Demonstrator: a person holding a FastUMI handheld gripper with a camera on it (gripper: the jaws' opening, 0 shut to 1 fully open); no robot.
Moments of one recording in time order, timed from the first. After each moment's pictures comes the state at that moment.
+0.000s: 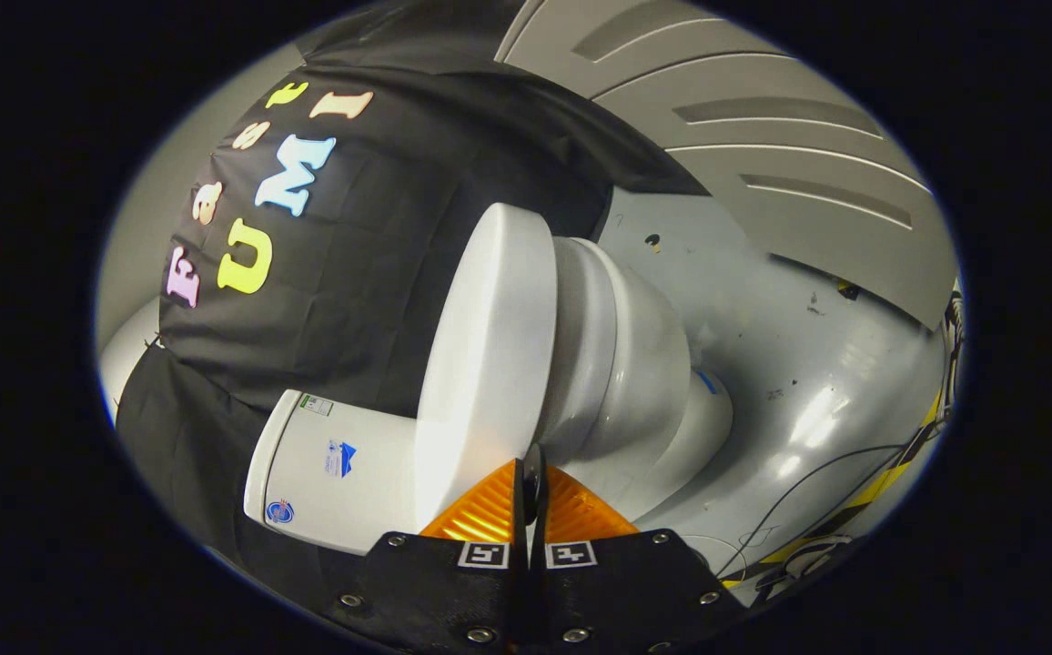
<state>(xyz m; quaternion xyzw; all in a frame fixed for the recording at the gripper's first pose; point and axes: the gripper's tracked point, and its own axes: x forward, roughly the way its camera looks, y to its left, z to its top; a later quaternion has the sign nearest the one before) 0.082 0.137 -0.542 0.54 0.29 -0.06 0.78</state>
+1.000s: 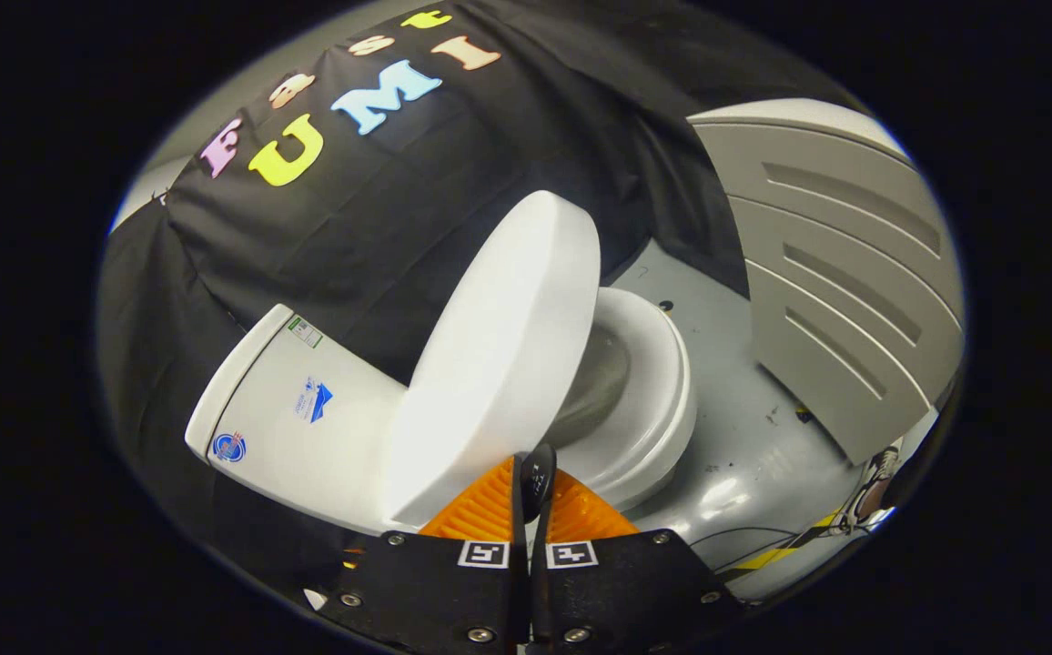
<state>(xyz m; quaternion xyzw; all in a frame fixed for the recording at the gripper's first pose) 0.096 0.147 -0.460 0.34 0.34 -0.06 0.88</state>
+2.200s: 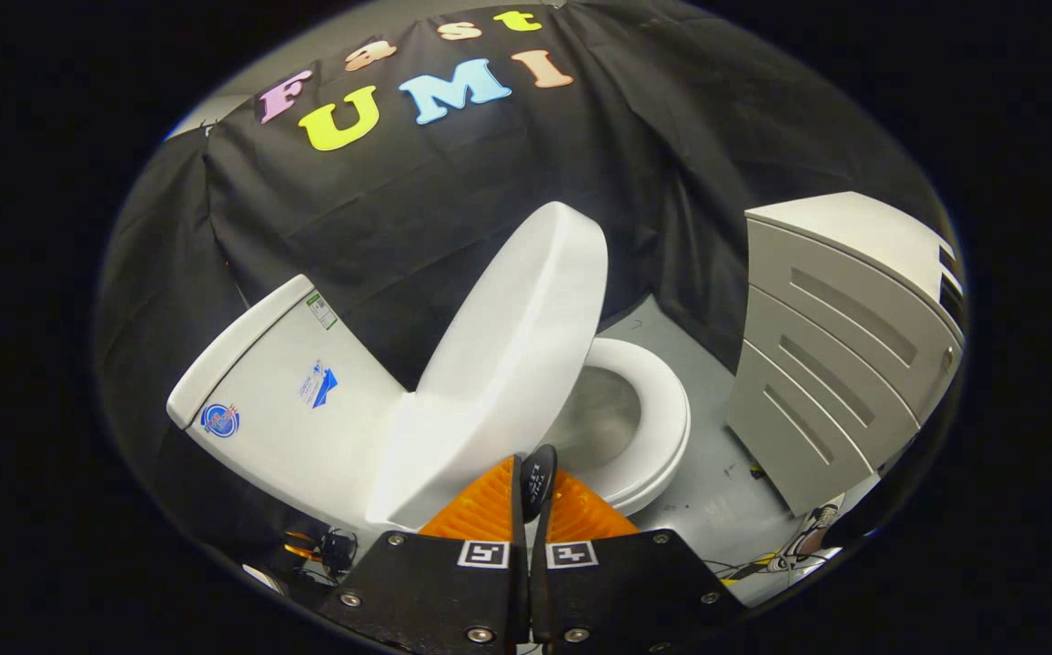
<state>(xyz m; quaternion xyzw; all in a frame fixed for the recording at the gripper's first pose) 0.107 0.173 -0.403 0.22 0.33 -0.08 0.92</state>
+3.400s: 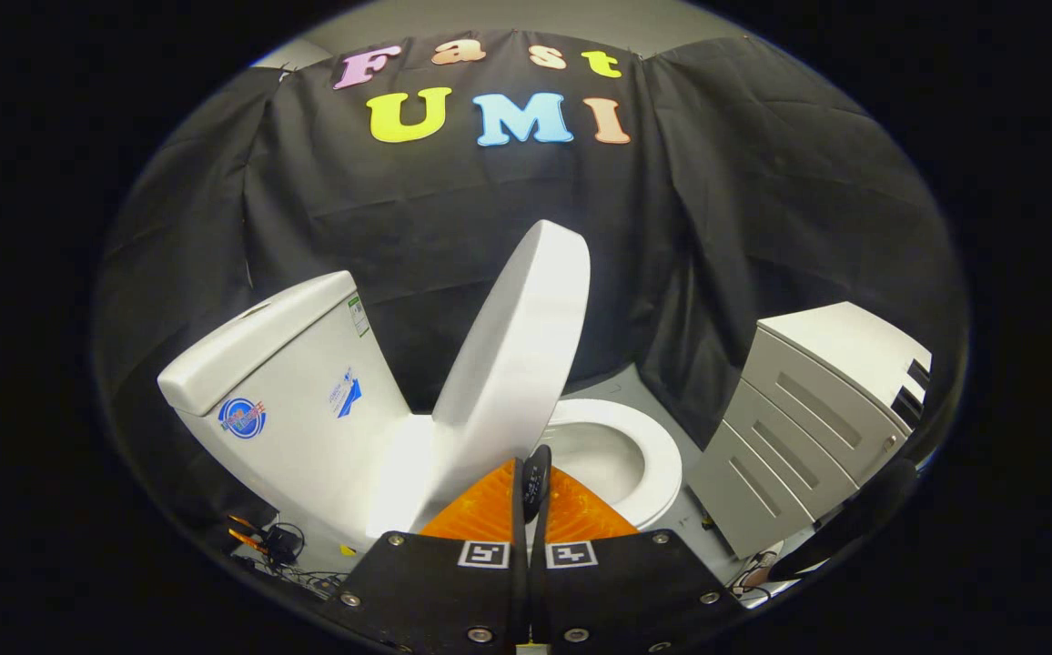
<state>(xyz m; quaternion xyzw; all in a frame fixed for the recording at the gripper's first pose) 0.129 0.241 -0.323 0.08 0.28 -0.11 0.95</state>
